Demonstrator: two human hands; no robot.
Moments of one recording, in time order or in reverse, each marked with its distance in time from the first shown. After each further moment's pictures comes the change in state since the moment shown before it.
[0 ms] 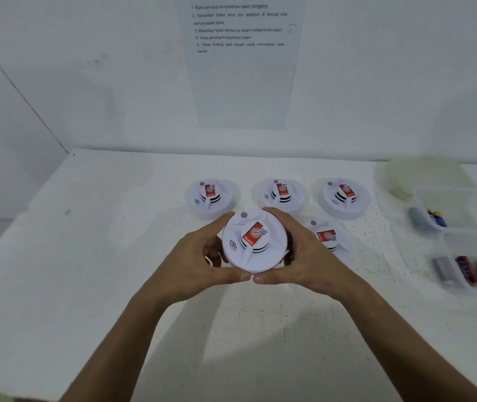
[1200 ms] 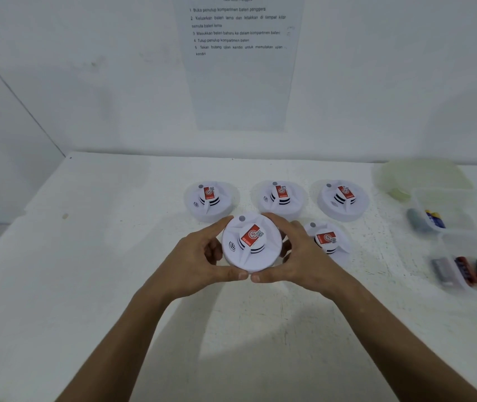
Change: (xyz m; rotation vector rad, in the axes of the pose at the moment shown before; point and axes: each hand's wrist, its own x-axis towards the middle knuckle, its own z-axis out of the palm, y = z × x) left_hand 0.015 -0.018 -0.002 0.076 -0.006 0.005; right_hand 0.011 0.013 0.004 -0.142 0.063 0.066
